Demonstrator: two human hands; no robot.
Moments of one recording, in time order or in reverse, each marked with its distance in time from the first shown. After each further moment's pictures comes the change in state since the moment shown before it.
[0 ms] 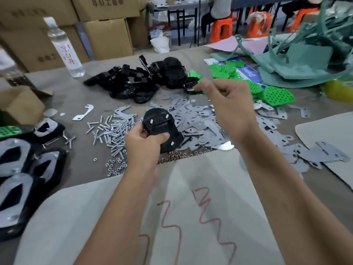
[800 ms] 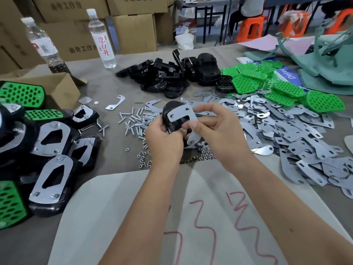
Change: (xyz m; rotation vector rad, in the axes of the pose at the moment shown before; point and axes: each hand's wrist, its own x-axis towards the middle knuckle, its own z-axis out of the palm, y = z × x) left_hand 0.014 -0.001 -0.024 0.005 0.125 0.138; right_hand -0.045 0.026 0.079 0.242 -0.341 0.179
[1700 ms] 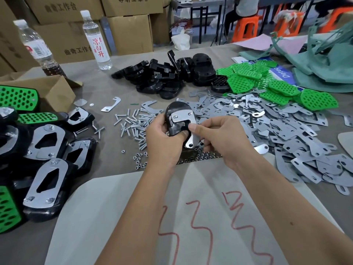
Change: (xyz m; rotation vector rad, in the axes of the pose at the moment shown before) left_hand 0.001 -0.002 -0.004 0.137 -0.142 0.109; right_hand 0.002 -0.003 -0.012 -0.044 0.126 0.358
